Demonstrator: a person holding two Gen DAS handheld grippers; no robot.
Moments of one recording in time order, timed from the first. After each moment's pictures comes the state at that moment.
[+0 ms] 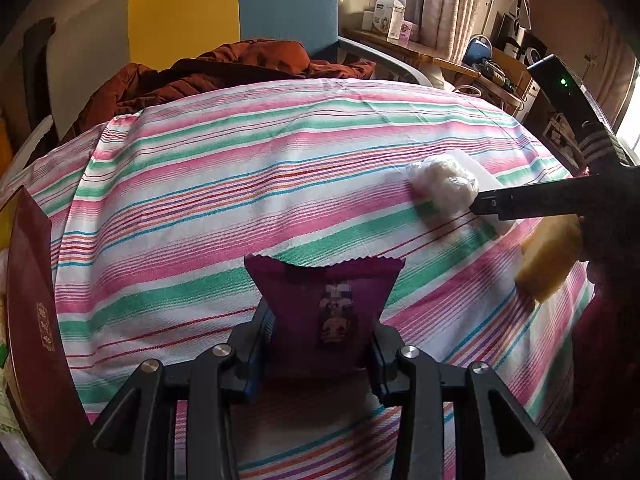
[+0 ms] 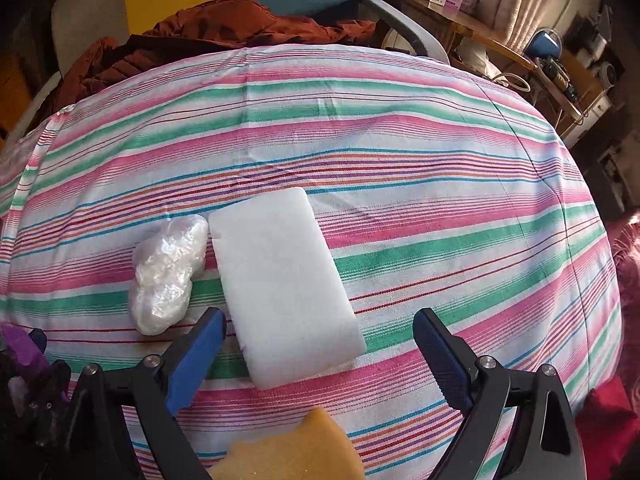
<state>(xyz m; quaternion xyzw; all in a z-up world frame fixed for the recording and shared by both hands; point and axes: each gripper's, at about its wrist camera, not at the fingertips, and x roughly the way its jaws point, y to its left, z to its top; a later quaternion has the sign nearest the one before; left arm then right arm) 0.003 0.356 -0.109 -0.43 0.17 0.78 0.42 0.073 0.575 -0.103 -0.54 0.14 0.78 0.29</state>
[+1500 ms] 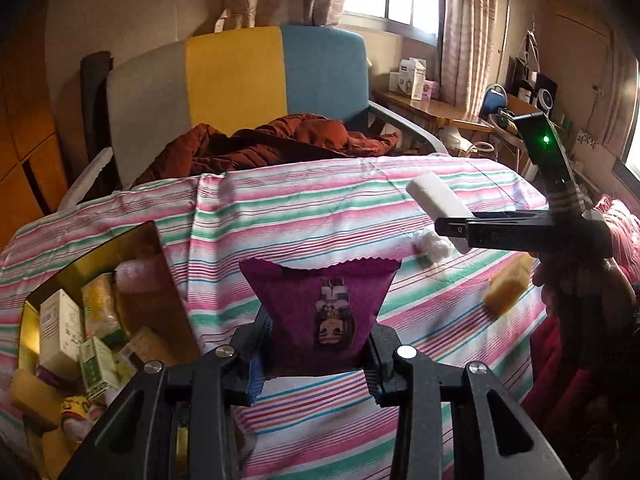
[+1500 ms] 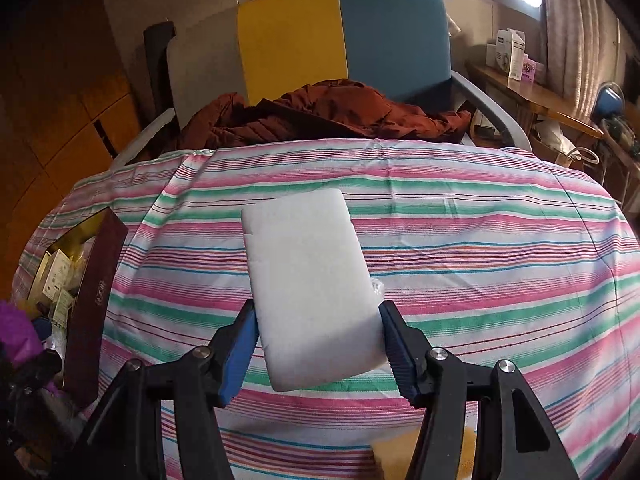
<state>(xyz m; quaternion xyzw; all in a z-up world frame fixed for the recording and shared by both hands) 0.030 0.258 -0.002 -0.36 0.14 0.84 0.38 0.073 0.504 -0.041 -0.42 0.14 0.89 0.14</state>
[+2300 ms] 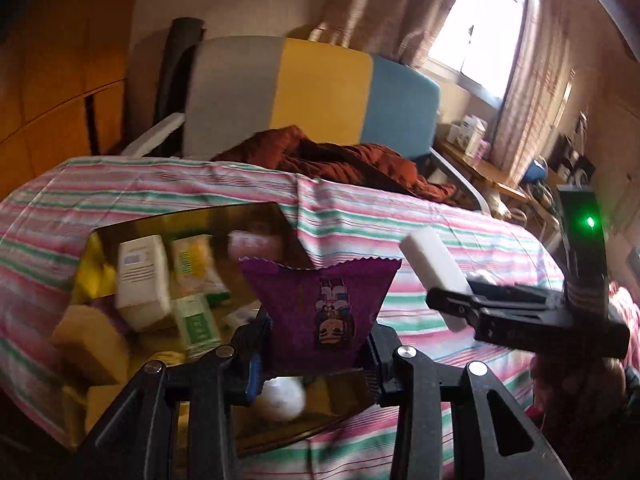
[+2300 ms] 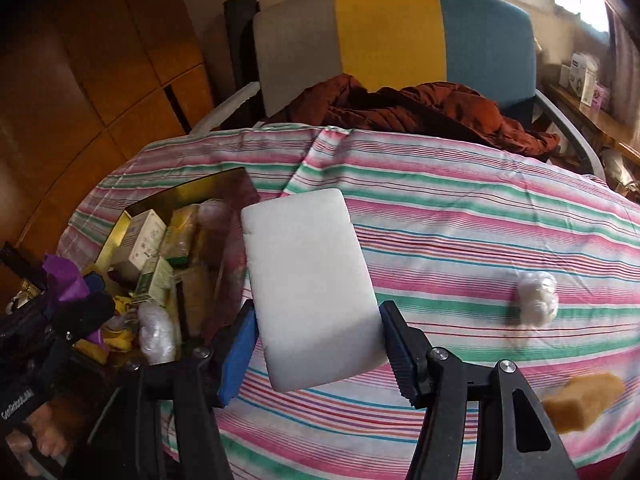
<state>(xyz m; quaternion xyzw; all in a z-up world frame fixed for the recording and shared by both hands) -0.018 0.115 0.016 -0.37 0.00 0.88 0.30 0.032 0.338 -0.018 -0.43 0.12 0.90 0.04</state>
